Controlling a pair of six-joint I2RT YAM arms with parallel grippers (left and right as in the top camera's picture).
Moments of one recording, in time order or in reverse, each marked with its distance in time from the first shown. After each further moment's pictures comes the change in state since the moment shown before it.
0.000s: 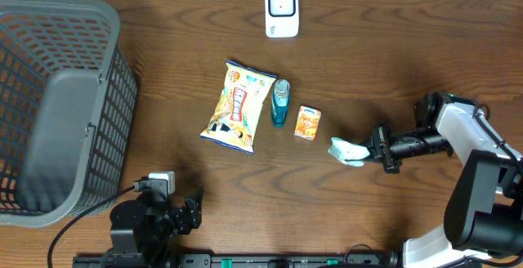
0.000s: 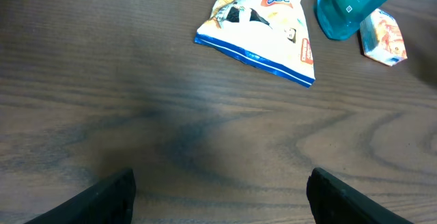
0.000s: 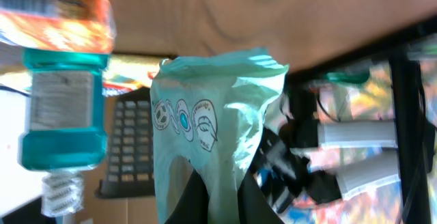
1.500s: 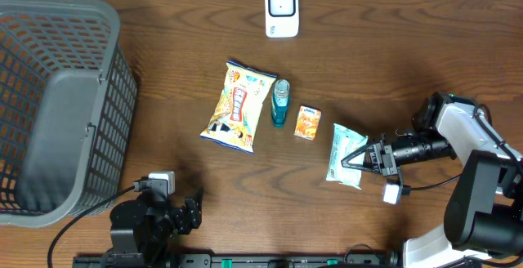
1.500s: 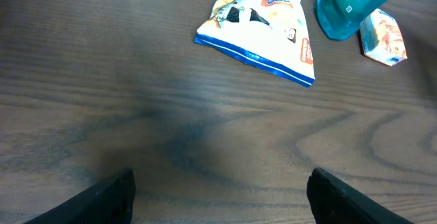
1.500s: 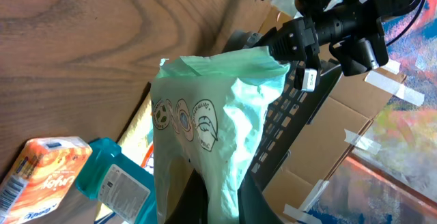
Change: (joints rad) left arm 0.000 0.000 0.000 0.000 0.000 0.000; right arm 0.000 0.000 0.000 -0.214 -0.090 0.906
